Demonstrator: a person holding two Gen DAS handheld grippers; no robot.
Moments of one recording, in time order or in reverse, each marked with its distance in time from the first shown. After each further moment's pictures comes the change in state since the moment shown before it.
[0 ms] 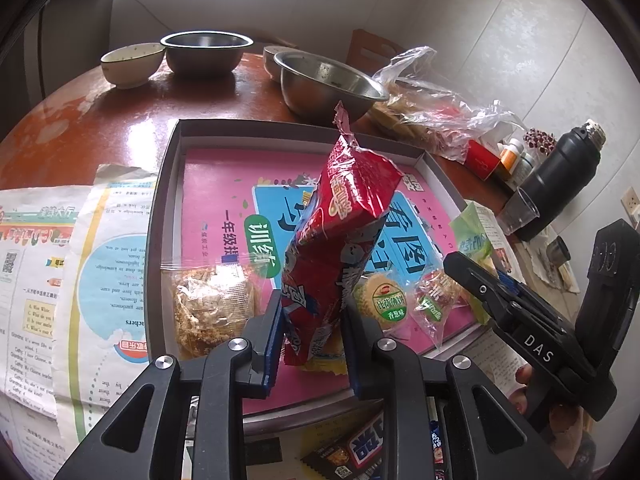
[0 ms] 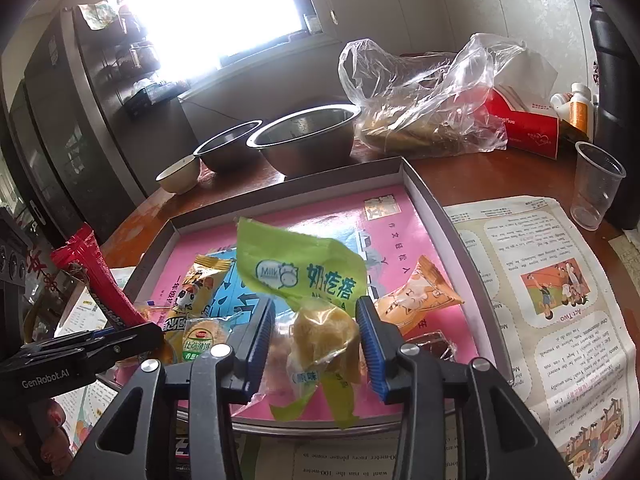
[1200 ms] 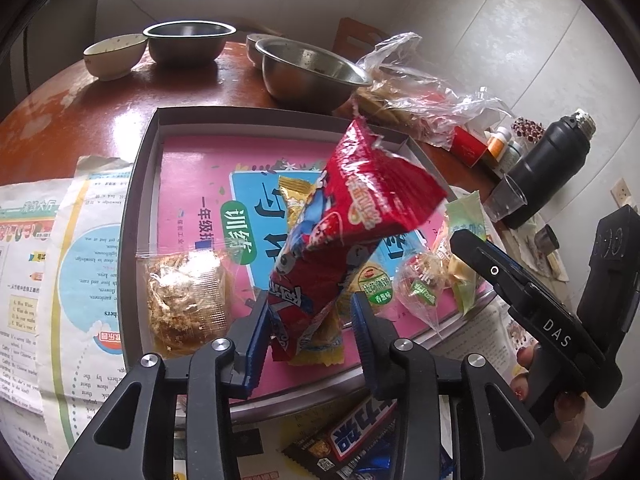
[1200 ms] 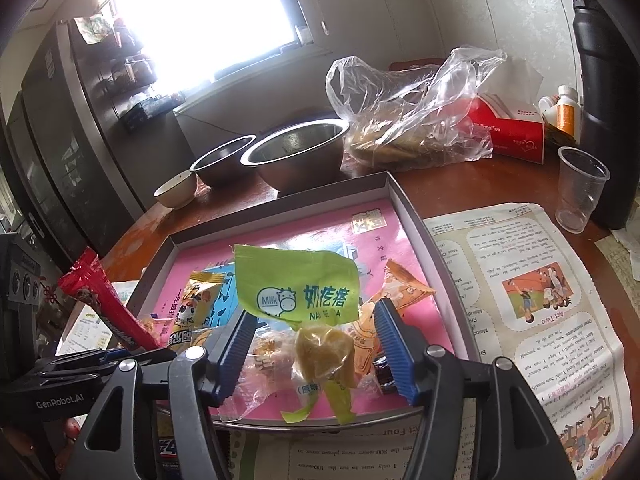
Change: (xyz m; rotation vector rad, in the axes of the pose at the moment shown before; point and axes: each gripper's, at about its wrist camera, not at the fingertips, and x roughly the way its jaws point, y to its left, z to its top) left arm 0.002 -0.008 -0.003 0.015 0.042 -0.048; right arm -0.016 -0.008 0.005 0.029 -0.036 -0.009
